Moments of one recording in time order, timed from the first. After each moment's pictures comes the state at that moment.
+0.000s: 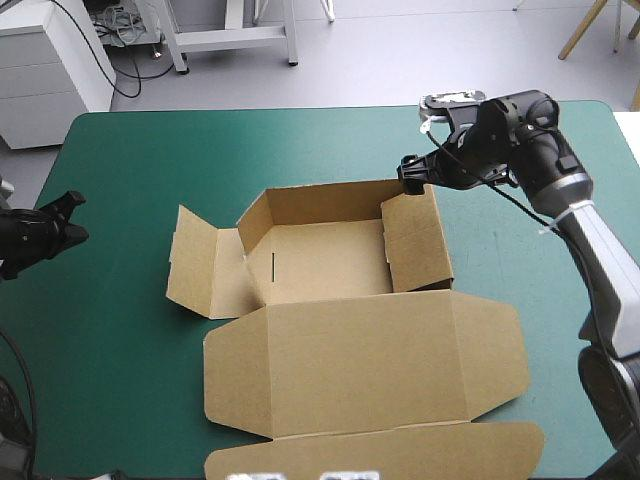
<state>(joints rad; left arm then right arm) 0.55 1.52 -1.21 -0.67 0.96 0.15 0.30 1.69 -1.82 0.03 1.22 0.11</state>
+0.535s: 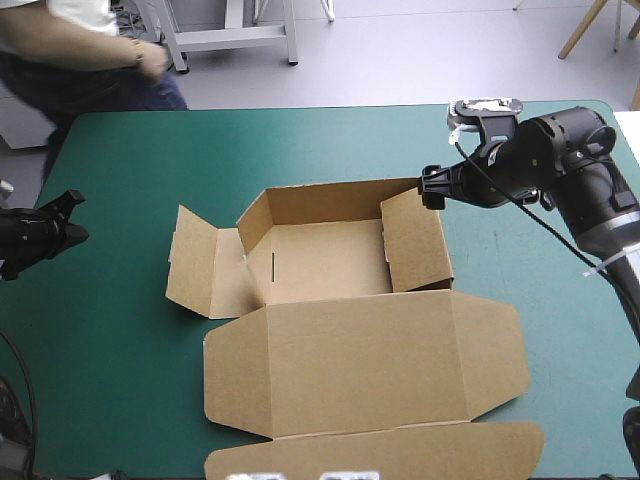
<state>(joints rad) 0.55 1.52 -1.21 -0.67 0.96 0.13 0.30 1.51 -1.67 0.01 1.24 0.18</state>
